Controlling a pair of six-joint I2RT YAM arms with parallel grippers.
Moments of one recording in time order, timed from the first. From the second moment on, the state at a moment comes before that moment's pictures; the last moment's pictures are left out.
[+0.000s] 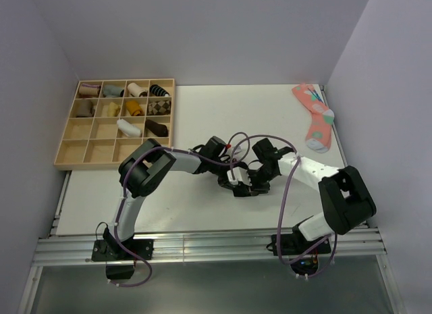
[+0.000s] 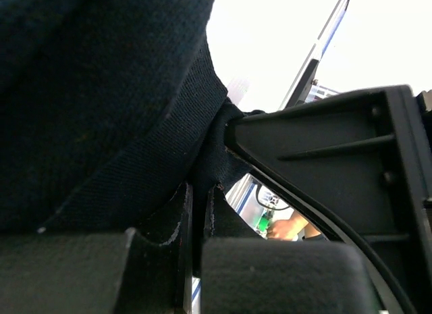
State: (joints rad) left arm -0.80 2.16 1.20 0.12 0.85 -0.86; right arm 0.45 1.44 0.75 -0.71 -0.51 -1.26
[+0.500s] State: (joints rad) left arm -0.79 2.10 1.03 0.35 0.79 -0.99; right arm 0.45 1.64 0.95 -0.87 -0.53 -1.19
